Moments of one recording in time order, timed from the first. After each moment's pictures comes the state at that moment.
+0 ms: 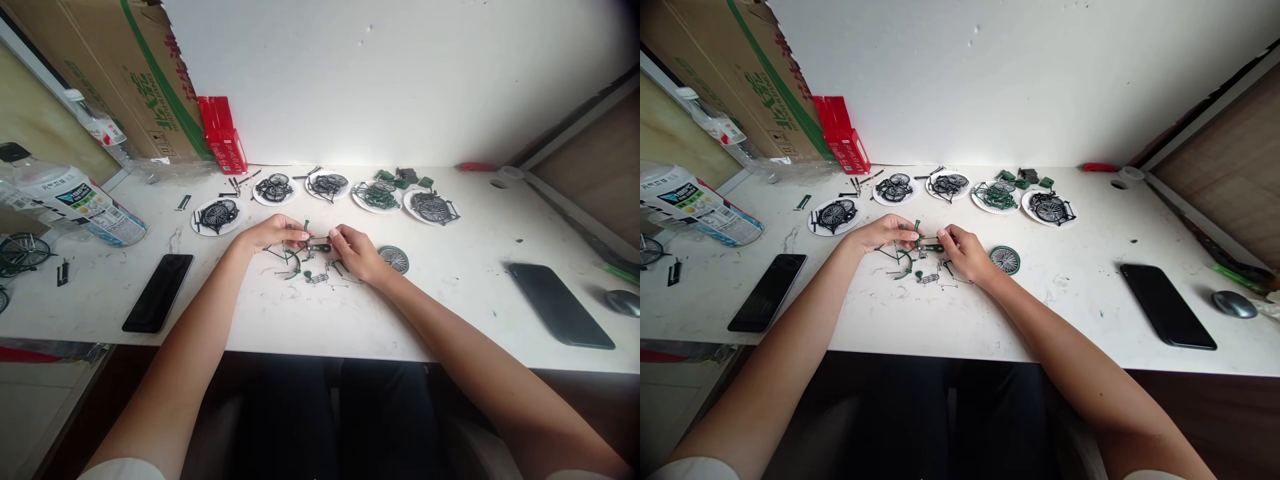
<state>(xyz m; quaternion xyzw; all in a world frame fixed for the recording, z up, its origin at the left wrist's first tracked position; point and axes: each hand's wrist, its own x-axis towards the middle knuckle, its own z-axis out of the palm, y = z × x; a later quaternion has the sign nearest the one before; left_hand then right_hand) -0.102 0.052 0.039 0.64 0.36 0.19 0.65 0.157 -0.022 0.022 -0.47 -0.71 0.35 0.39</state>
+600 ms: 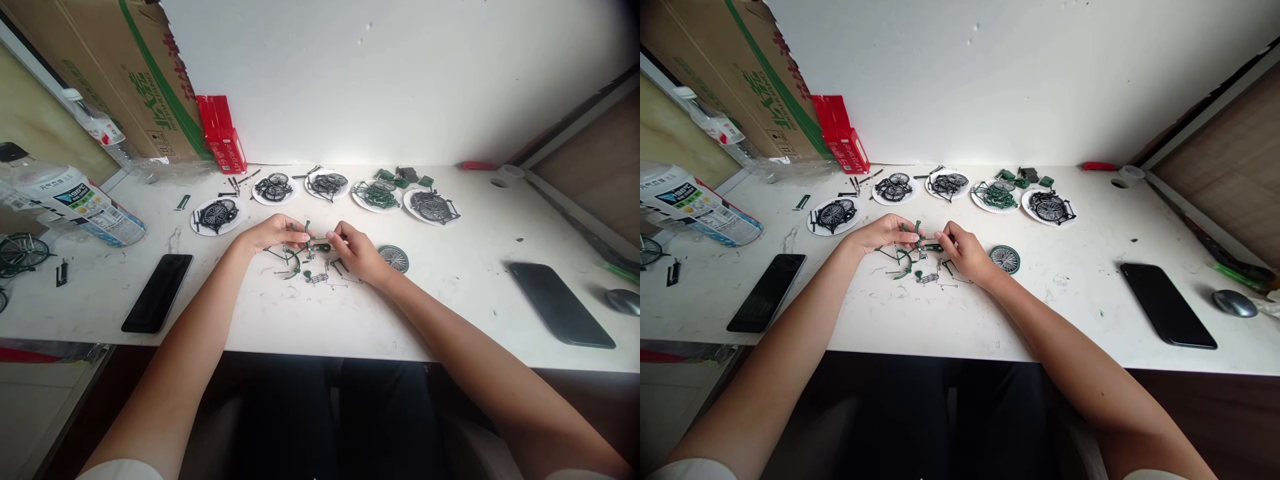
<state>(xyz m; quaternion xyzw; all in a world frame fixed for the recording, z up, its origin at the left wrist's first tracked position) -0.101 0.051 0.038 0.65 0.36 0.20 0.64 0.159 -0.021 0.022 -0.46 -0.73 0.33 0.38</state>
